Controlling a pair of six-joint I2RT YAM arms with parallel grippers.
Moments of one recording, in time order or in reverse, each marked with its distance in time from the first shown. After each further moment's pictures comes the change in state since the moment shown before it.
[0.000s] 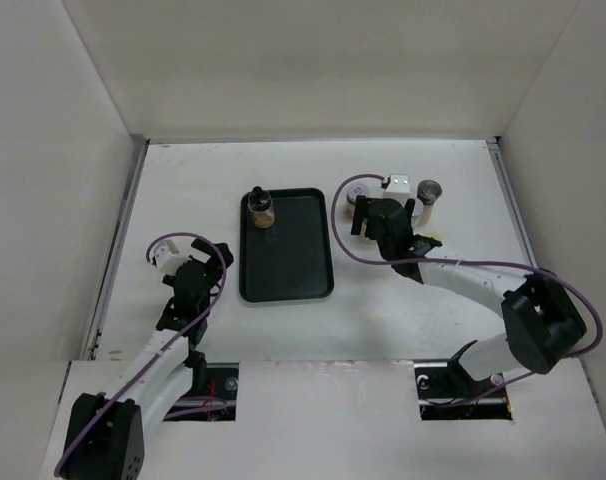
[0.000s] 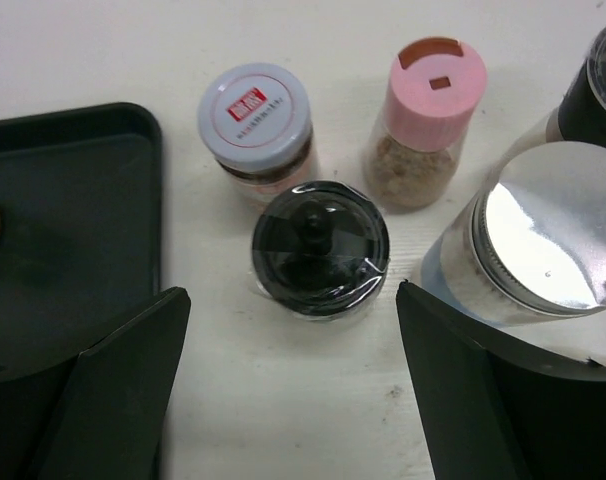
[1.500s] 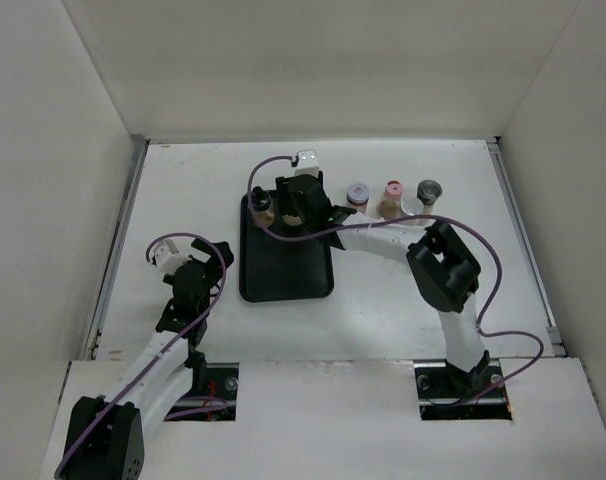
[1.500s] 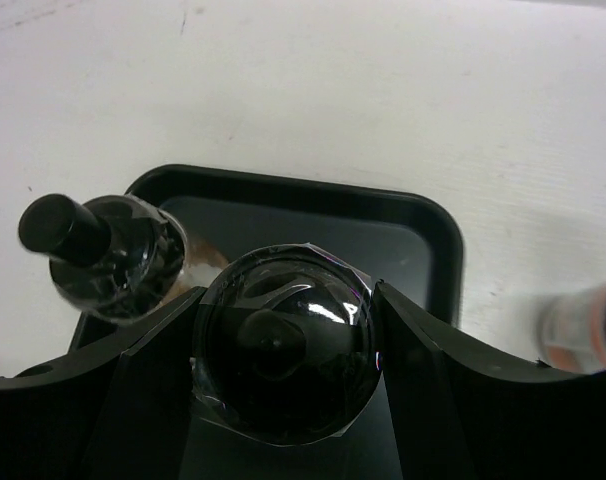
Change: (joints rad) left arm 0.002 -0.018 -0.006 0.018 0.018 0.001; right arm 0.169 0.600 0.643 0.048 -0.077 -0.091
